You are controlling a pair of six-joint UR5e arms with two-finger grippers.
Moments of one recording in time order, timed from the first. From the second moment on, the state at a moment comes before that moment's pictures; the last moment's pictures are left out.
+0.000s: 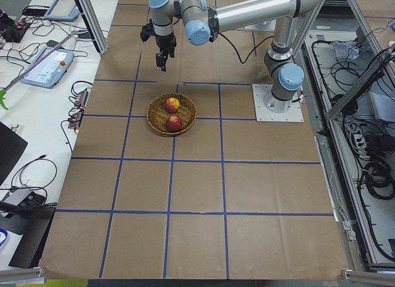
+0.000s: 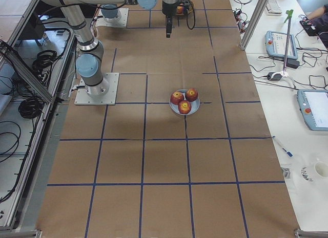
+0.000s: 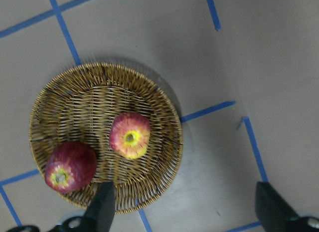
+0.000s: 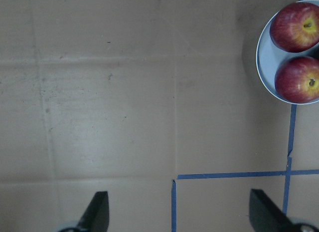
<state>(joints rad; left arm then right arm) -1.32 -1.82 -1.58 -1.33 1.58 0.60 1.60 -1.64 1.66 -1.56 -1.58 0.06</state>
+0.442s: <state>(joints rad) -1.28 -1.85 -1.69 -1.19 1.58 0.62 1.60 -1.64 1.66 -1.56 -1.58 0.05</state>
